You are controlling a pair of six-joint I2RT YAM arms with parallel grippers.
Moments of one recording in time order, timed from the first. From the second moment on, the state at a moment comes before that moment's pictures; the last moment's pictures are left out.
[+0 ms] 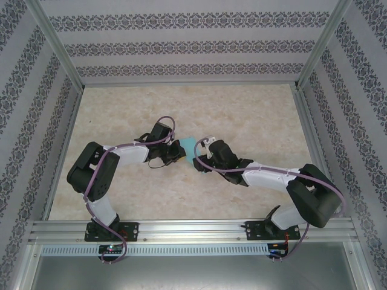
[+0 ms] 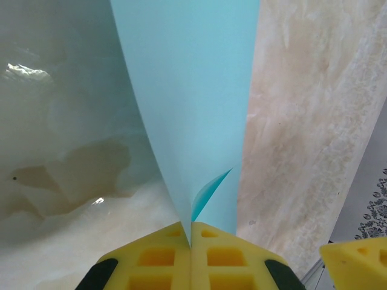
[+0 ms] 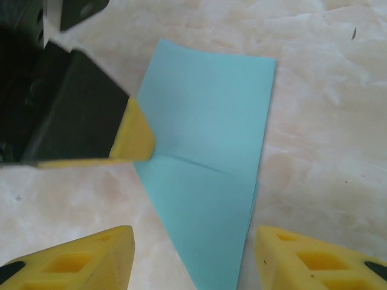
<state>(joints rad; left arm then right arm) -0.51 1.75 0.91 -0.08 0.49 -1.00 0.77 1.44 0.63 0.12 0.03 0.29</state>
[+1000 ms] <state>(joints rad) -0.51 1.75 0.96 -0.20 0.48 -1.00 0.88 1.74 0.63 0.43 0.13 -0.07</state>
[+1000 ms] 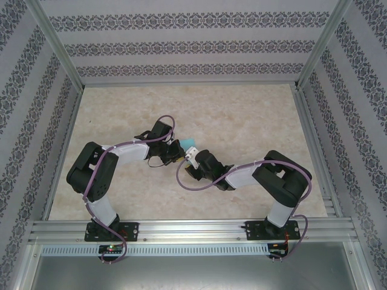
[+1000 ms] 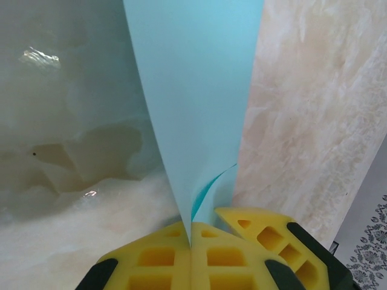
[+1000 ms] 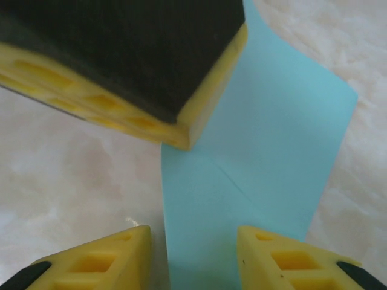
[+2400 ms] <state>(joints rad) -0.36 1.48 0.69 -0.05 0.50 -0.98 0.72 1.80 0.63 0.60 -0.23 0.38</state>
